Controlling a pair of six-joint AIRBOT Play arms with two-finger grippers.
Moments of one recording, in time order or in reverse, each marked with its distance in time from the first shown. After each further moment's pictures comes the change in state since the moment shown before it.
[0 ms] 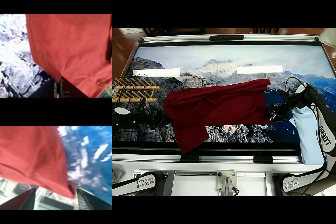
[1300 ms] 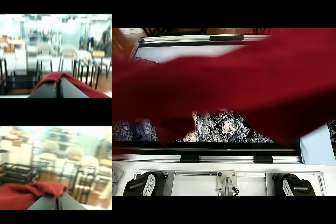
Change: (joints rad) left arm 0.003 0.843 1.057 0.251 -0.065 -0.182; right arm 0.077 1.179 0.518 -0.227 -0.371 -0.041
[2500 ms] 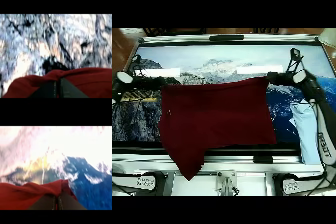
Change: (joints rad) left arm -0.200 -1.091 -0.445 0.036 0.331 0.109; right arm 0.049 -1.077 -0.401 0.287 -0.458 0.051
